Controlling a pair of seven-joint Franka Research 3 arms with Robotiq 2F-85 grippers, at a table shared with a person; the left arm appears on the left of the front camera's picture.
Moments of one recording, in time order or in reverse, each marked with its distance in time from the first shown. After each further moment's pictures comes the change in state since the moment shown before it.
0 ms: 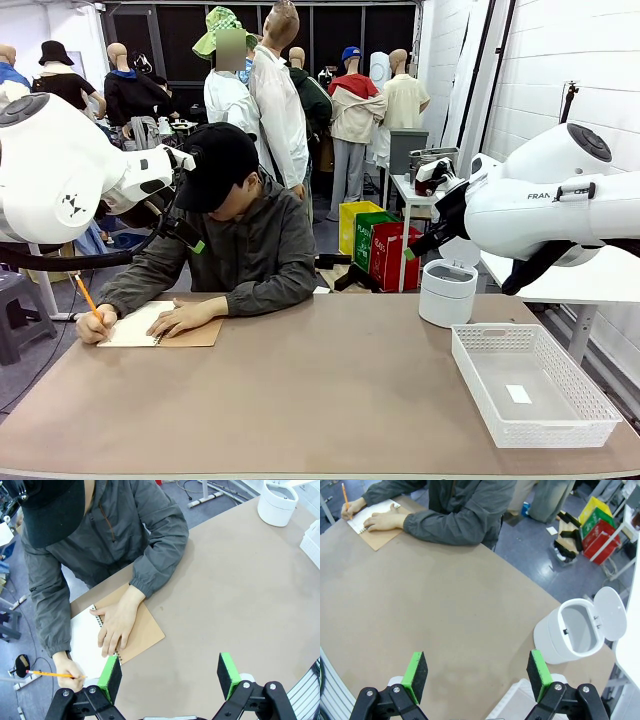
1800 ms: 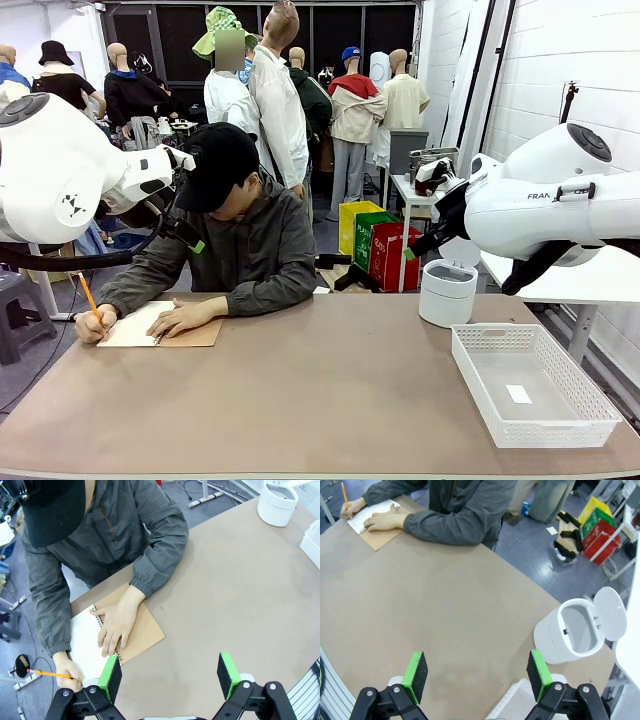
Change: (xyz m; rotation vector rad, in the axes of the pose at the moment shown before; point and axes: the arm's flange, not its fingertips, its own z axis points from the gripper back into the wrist) left arm 0.000 0.000 0.000 0.000 0.000 0.000; right arm 0.000 0.000 0.000 0.000 0.000 0.000
